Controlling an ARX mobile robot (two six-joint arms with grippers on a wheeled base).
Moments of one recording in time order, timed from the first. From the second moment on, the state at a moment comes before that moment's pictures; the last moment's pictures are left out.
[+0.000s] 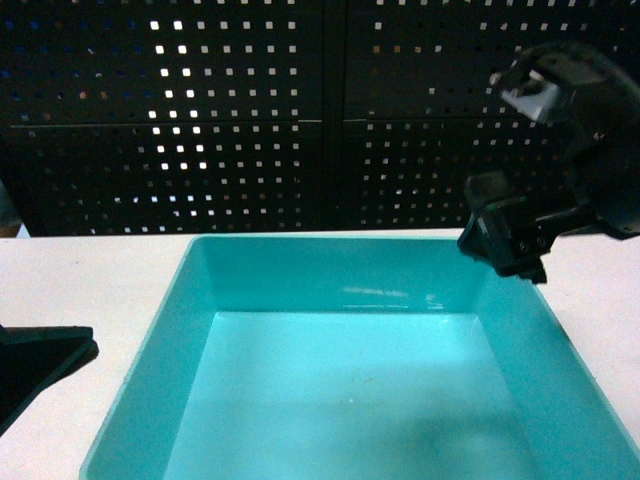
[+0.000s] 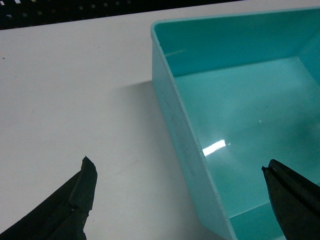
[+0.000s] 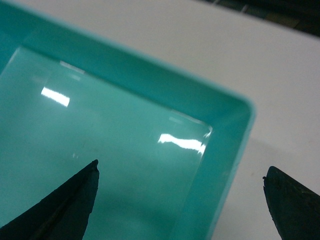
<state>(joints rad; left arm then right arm) -0.07 1.12 0.37 0.18 0.23 0.03 0.24 1.75 1.10 -0.19 -0.12 -0.13</state>
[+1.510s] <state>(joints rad) -0.07 1.12 0.37 0.18 0.23 0.03 0.18 2.08 1.32 -0.47 -0.07 -0.02</state>
